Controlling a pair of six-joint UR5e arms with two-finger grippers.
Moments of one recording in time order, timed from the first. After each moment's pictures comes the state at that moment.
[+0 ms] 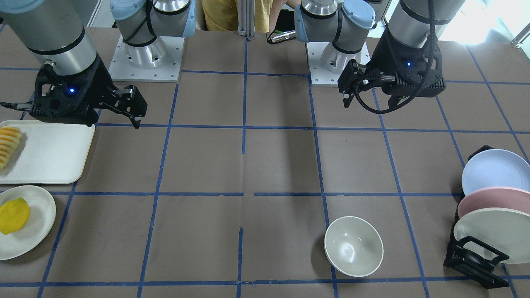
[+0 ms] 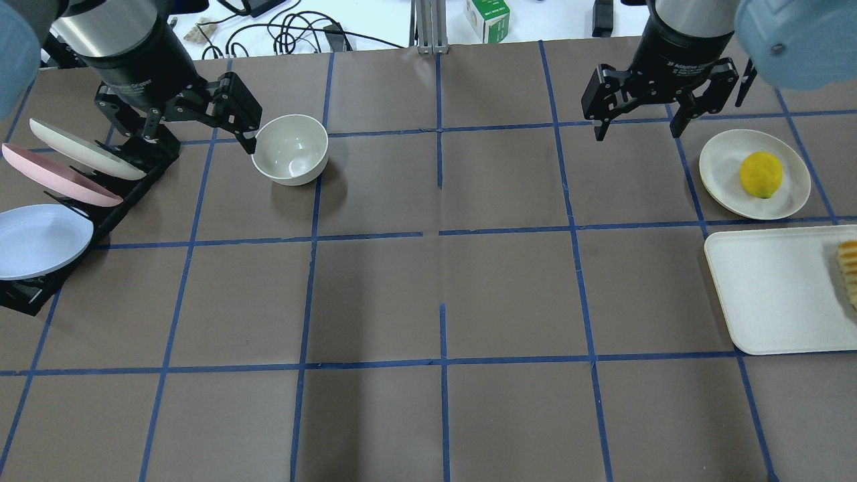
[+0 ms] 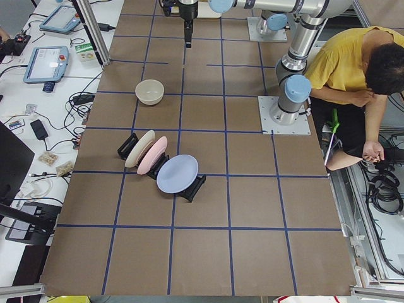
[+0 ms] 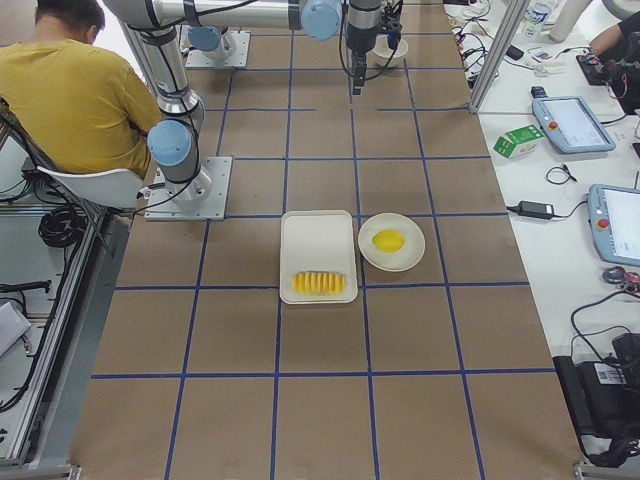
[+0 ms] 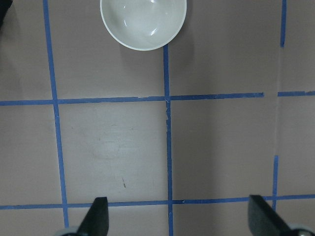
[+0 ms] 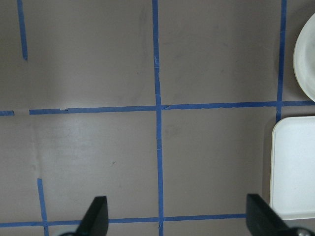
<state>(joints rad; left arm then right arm) -1.54 -1.59 -1.48 -1.64 1.56 0.04 1.56 -1.48 1.51 -1.58 -1.59 0.01</state>
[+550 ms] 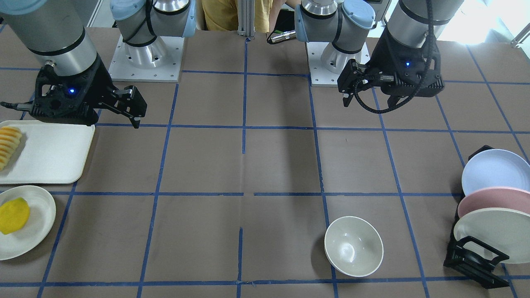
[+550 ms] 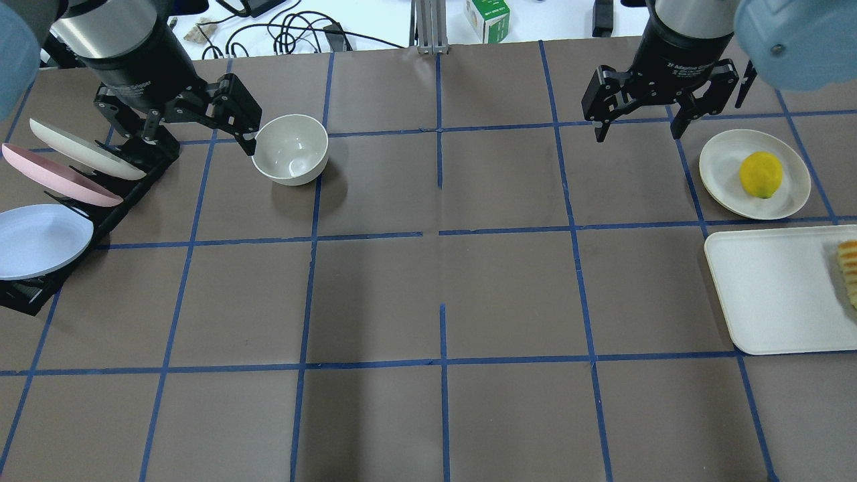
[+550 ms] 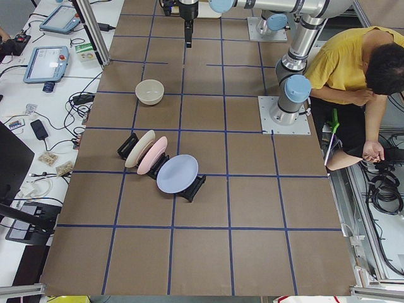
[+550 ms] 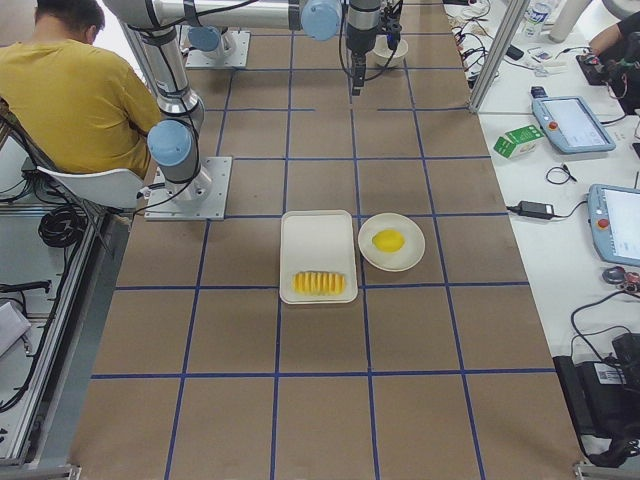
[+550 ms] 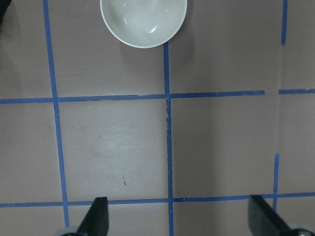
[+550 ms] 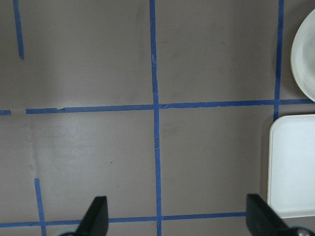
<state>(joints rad) -1.54 -1.59 -1.49 -1.65 1.56 0.05 1.56 -1.48 1.51 -1.58 -1.60 0.01</state>
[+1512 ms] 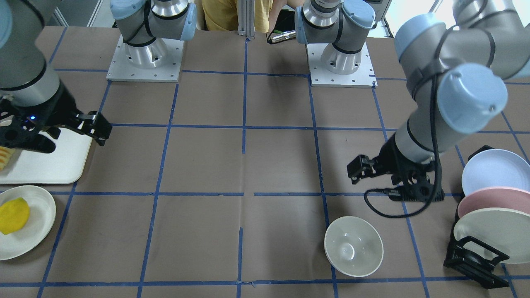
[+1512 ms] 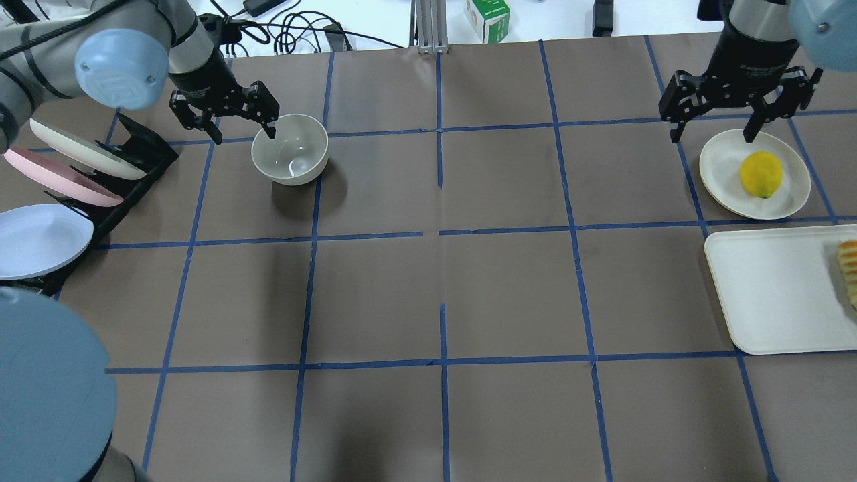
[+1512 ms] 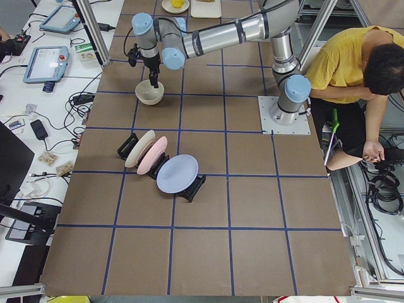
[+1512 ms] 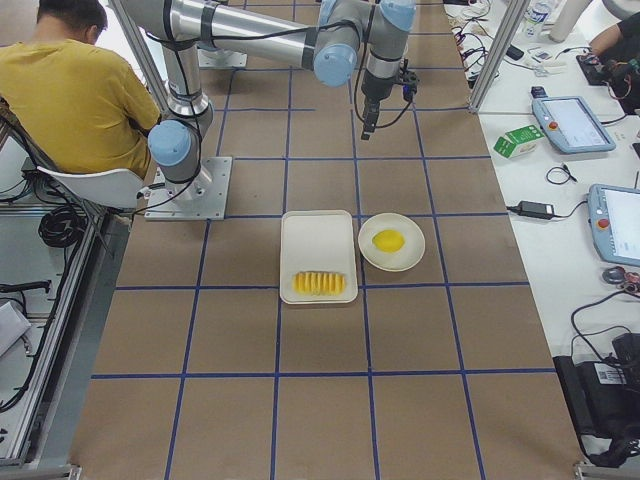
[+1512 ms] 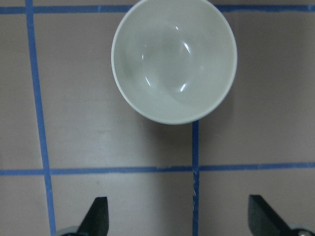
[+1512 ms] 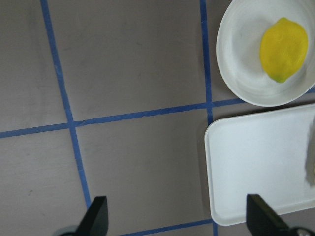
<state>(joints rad) -1.43 -2.07 -1.40 -1.27 1.51 0.12 1.35 -1.37 1.51 -1.64 -1.68 -0.12</state>
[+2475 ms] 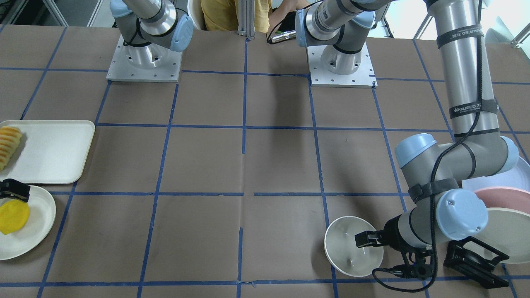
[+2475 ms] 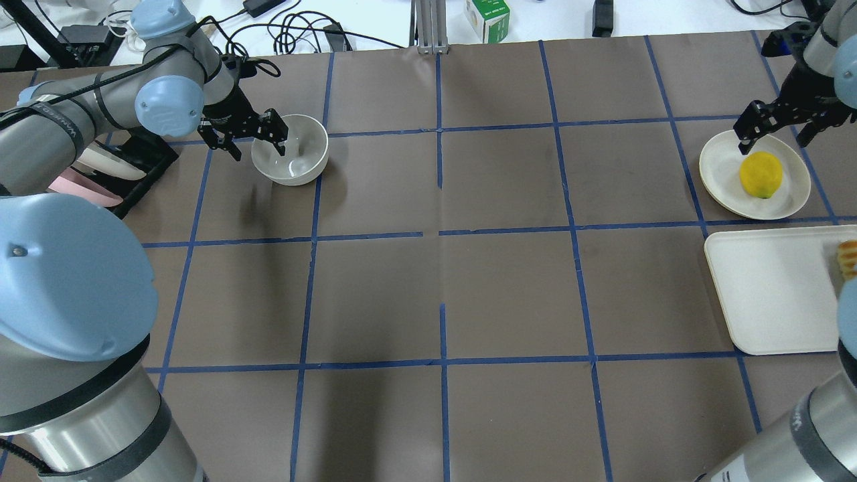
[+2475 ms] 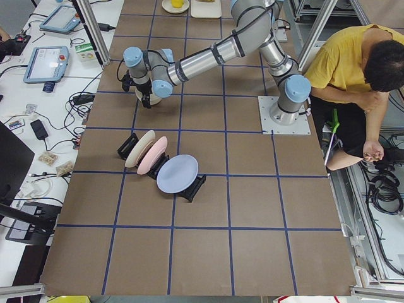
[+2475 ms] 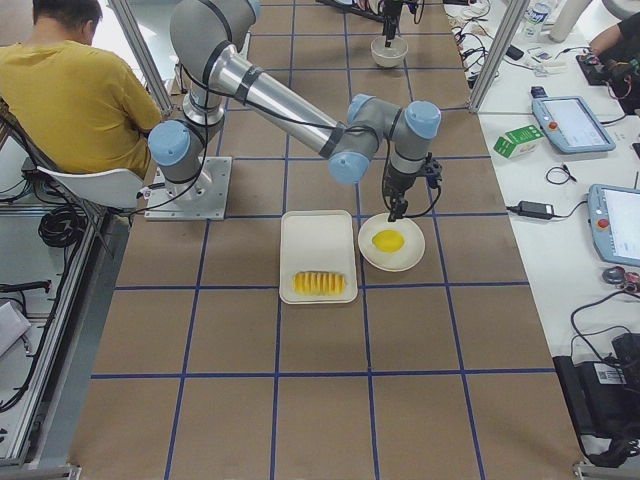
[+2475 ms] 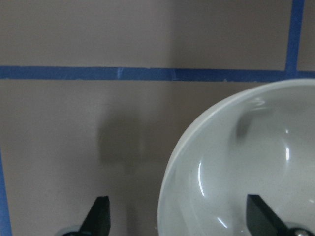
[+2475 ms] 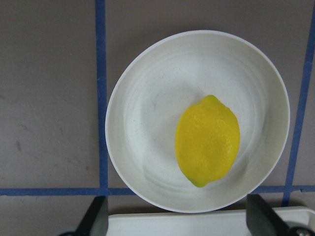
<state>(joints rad) -1.40 -2.24 -1.38 -1.16 1.50 0.15 1.13 -1.11 1.51 -1.95 -1.68 -0.48</state>
